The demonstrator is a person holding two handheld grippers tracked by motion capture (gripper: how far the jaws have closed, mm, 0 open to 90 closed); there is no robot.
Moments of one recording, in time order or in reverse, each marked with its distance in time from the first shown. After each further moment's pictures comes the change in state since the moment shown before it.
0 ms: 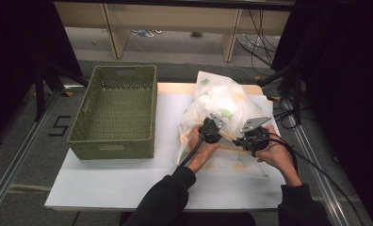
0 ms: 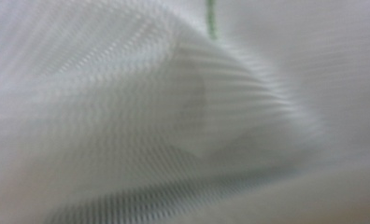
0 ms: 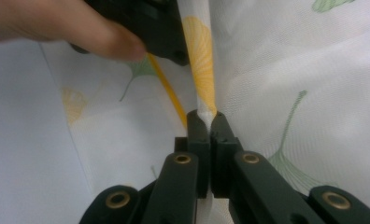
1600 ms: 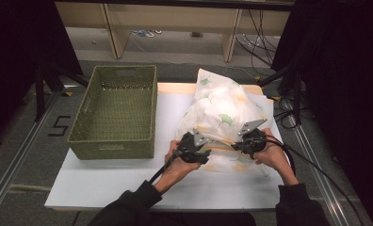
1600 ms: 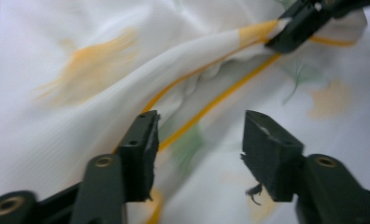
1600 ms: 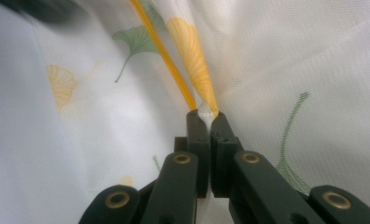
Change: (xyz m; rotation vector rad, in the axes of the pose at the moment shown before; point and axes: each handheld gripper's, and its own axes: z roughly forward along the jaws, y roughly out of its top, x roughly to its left) left arm 0.017 -0.039 -0.122 0.050 -0.070 0.093; right arm -0.003 -0.011 0.018 0.051 0.055 0.039
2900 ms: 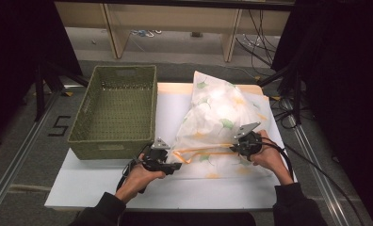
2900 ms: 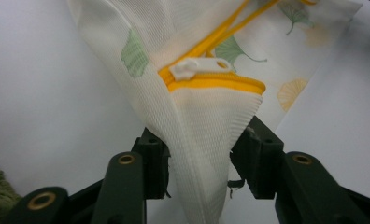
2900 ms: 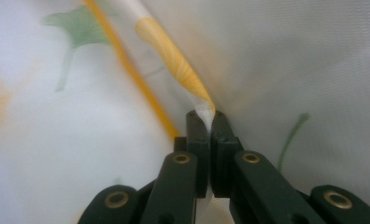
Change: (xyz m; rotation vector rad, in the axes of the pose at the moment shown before) left arm 0.052 -0.061 -0.030 0.061 -0.256 -0.256; right arm 0.004 -0.005 0.013 0.042 -0.030 -0.061
